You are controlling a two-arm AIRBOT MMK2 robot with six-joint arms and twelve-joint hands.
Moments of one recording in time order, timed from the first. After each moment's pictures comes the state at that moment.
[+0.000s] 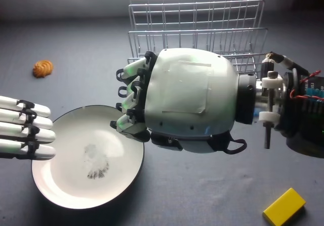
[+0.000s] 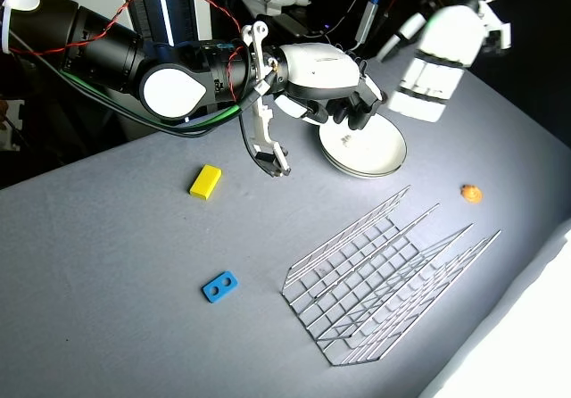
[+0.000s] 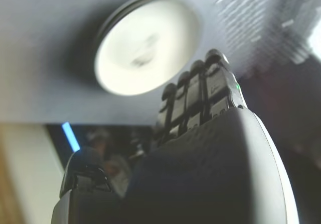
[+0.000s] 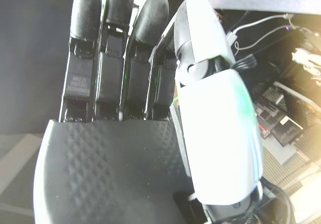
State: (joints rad) left arm 0.92 -0.65 1.26 1.24 -0.97 0.15; right arm -0.38 -1.17 0.91 -0.45 0.57 -1.01
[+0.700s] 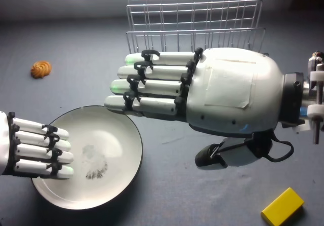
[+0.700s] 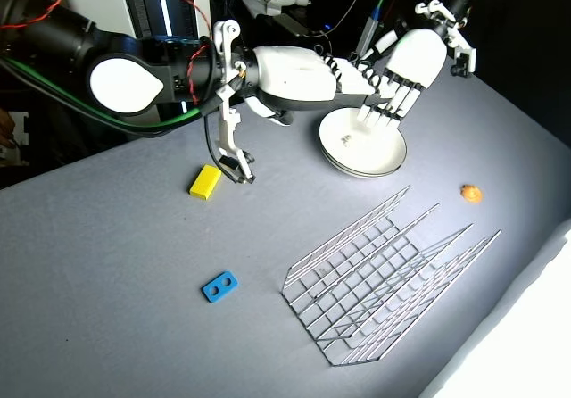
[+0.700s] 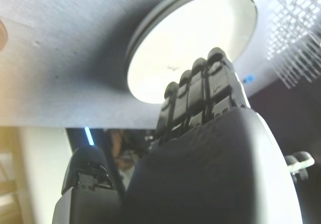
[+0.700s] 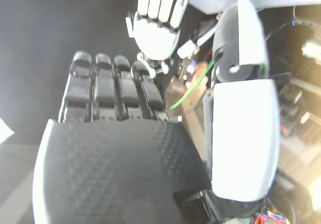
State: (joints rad) left arm 1.00 -0.74 1.27 1.31 -0.94 0.15; right arm -0.40 -1.05 0.86 -0.47 0.55 -0.89
